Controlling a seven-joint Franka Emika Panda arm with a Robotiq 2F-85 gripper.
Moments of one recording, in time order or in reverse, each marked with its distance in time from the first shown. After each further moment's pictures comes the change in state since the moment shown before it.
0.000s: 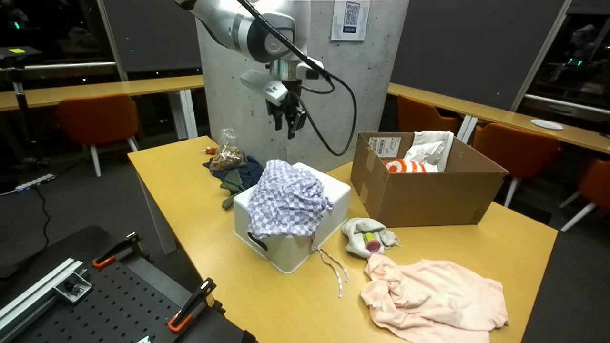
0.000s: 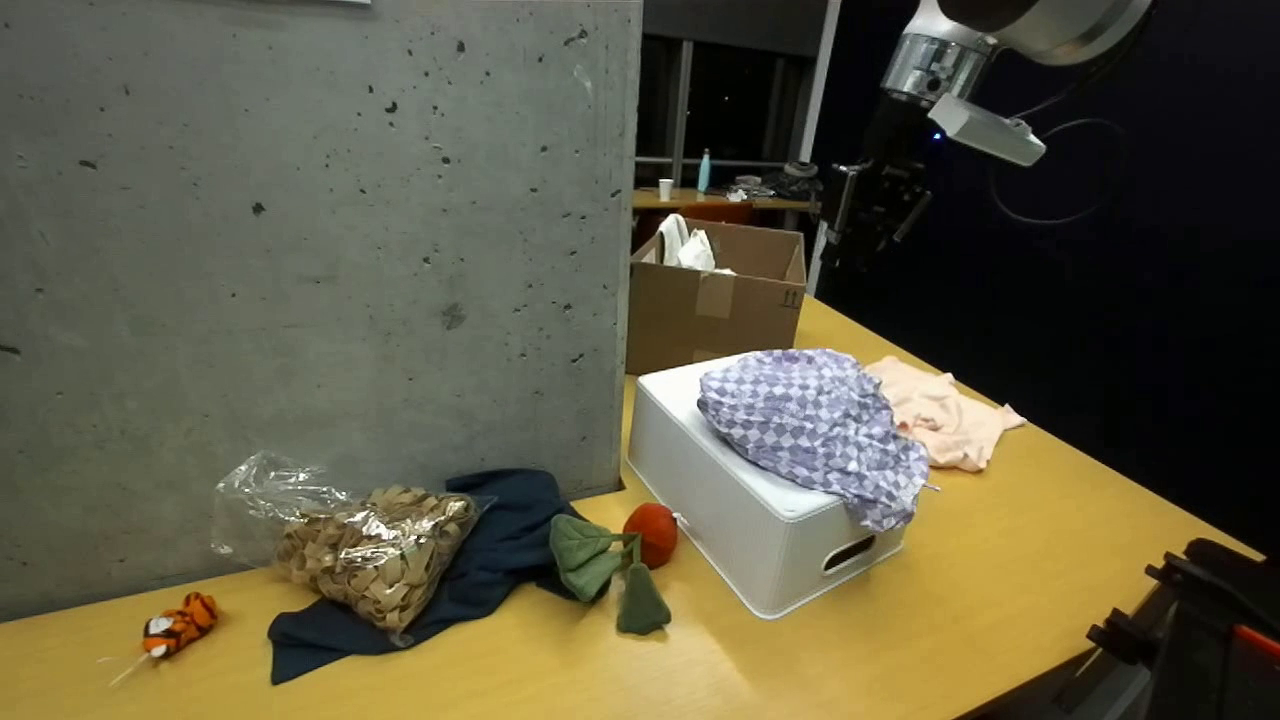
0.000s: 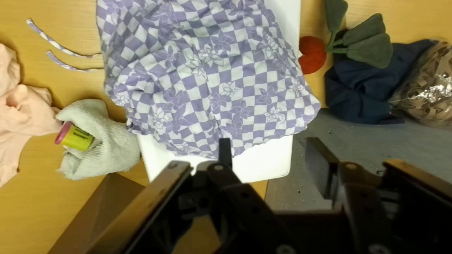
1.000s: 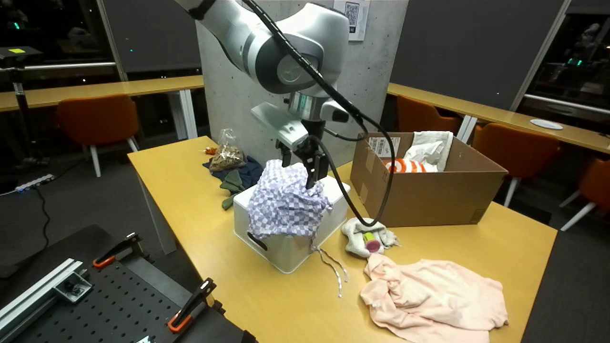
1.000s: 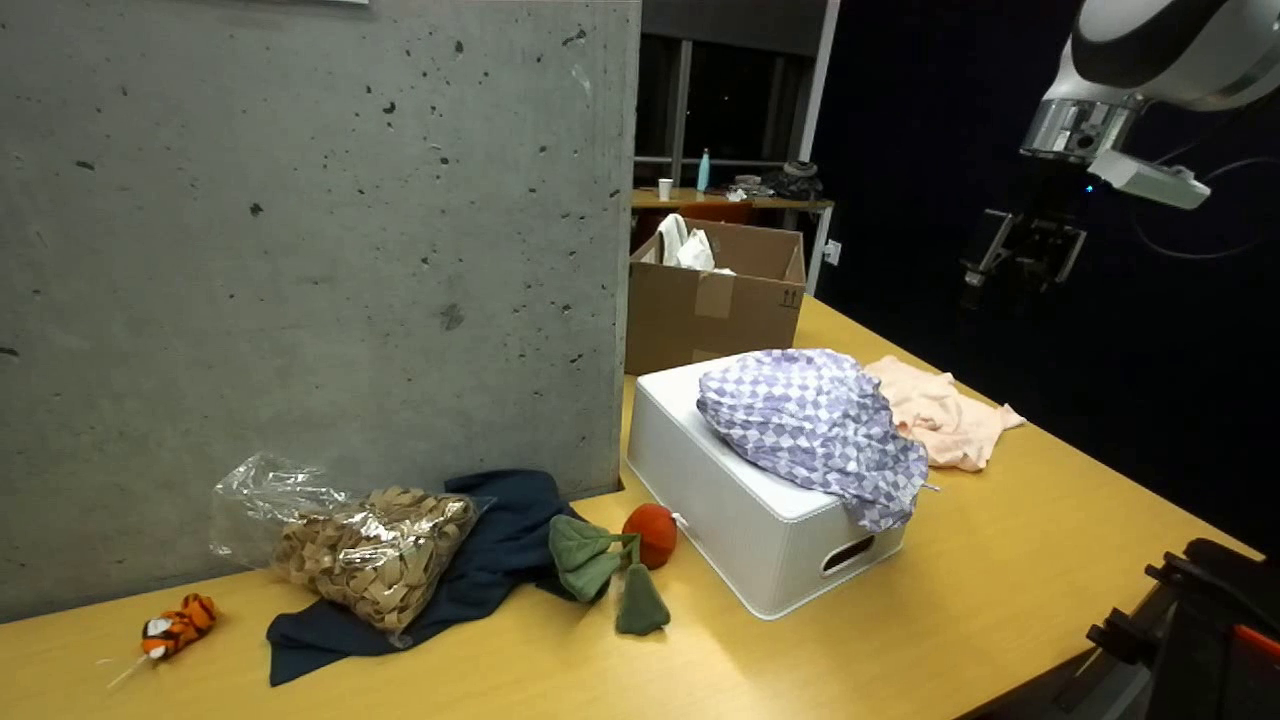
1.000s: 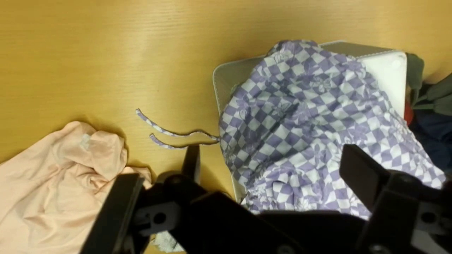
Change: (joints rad) arm -0.169 -0.163 -0.051 -0.328 0.002 -0.001 -0.138
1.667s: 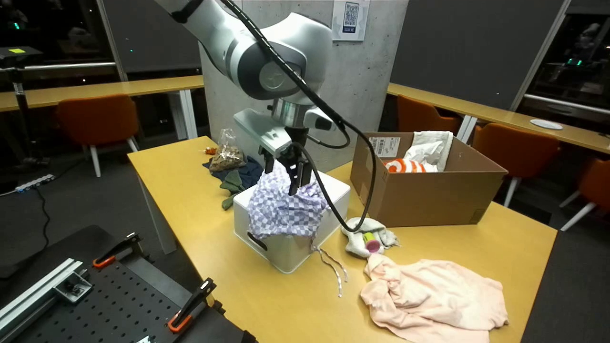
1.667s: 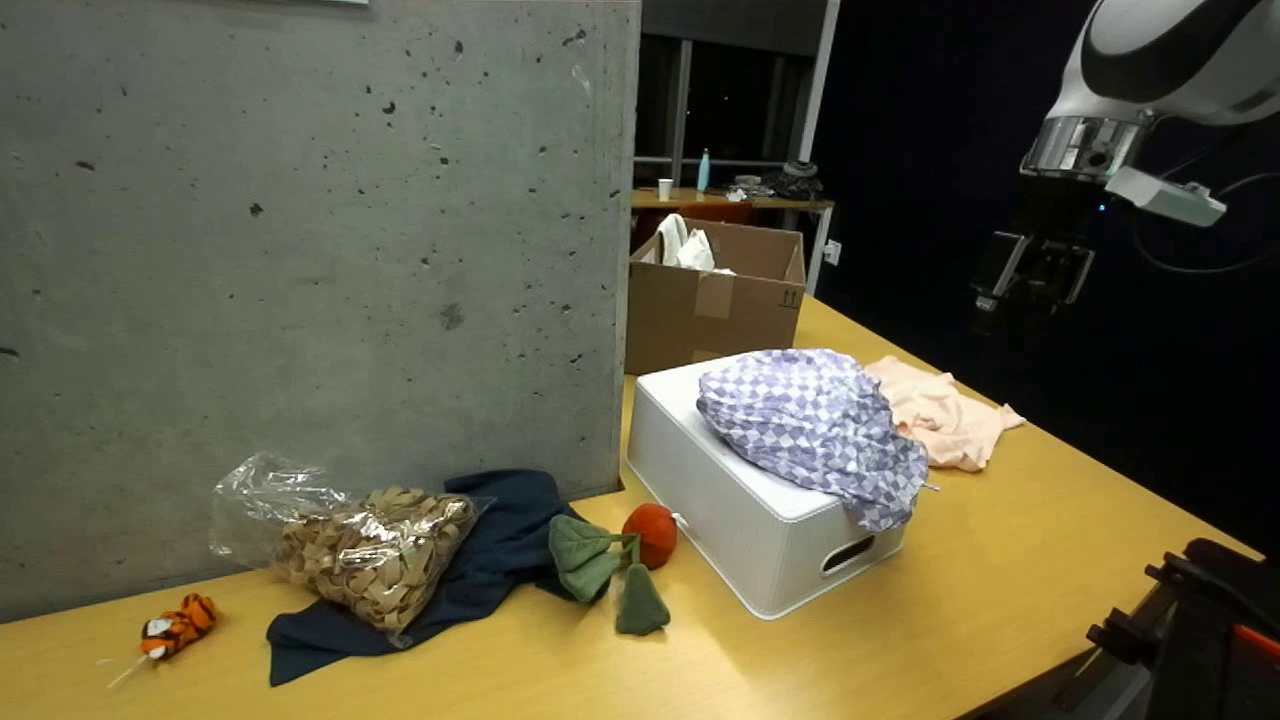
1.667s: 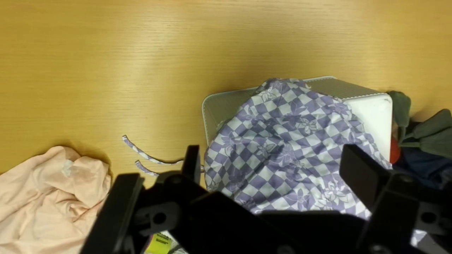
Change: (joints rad) arm 0.026 -0.041 0.007 -0.094 0.001 0.000 -0.026
